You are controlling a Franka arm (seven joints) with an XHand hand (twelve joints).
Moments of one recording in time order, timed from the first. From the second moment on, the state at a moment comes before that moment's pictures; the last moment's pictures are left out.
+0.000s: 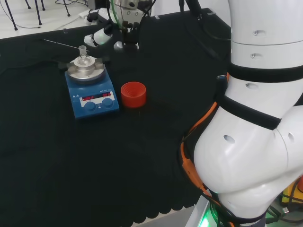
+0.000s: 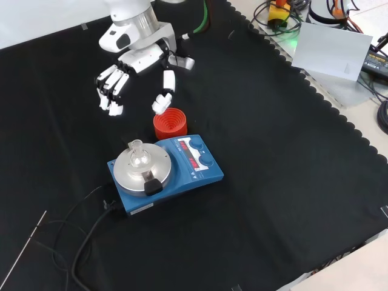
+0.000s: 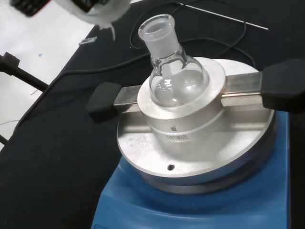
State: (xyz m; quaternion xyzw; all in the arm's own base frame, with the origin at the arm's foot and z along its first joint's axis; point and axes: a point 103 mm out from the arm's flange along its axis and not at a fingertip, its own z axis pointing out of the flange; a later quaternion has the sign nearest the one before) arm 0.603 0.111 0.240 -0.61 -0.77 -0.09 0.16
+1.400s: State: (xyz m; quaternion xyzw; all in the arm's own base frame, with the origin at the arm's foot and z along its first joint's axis) arm 0.522 0.111 0.273 -0.61 -0.78 0.02 0.17
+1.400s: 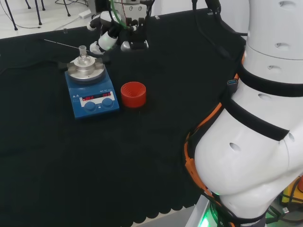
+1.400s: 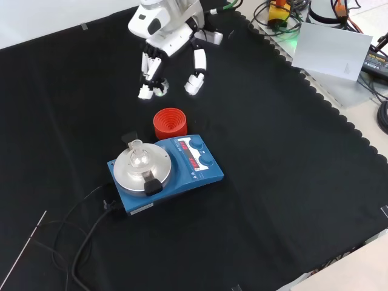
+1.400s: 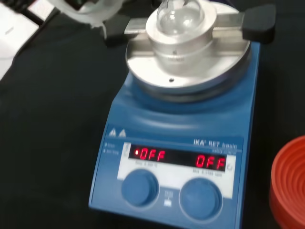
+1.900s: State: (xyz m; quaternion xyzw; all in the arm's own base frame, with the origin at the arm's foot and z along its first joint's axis) arm 0.516 0.123 0.283 -0.59 -0.78 0.10 0.18
